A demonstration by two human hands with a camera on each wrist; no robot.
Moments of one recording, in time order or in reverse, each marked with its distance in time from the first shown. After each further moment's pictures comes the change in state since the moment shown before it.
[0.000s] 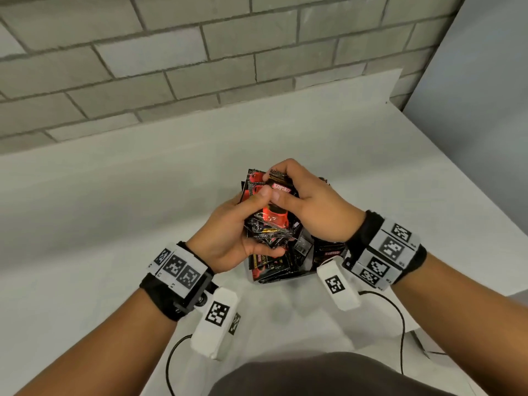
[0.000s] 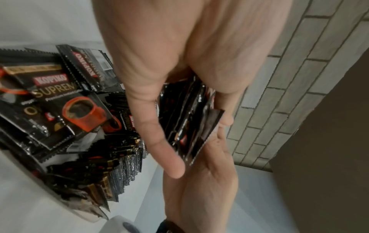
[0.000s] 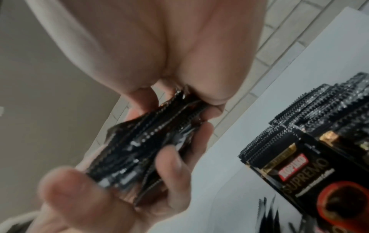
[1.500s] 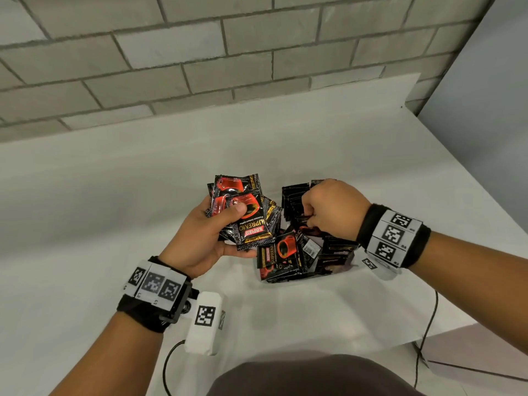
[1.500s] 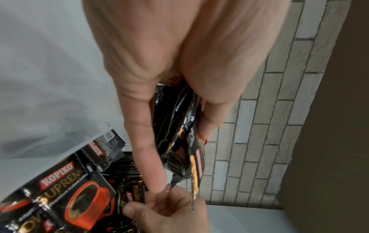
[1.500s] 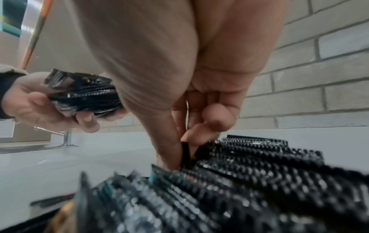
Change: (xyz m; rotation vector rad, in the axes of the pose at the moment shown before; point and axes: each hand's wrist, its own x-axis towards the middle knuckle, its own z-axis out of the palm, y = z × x) left_hand -0.016 -0.010 -0.057 0.053 0.199 0.165; right_hand 0.017 0.027 -0.013 -0.925 -0.256 0.127
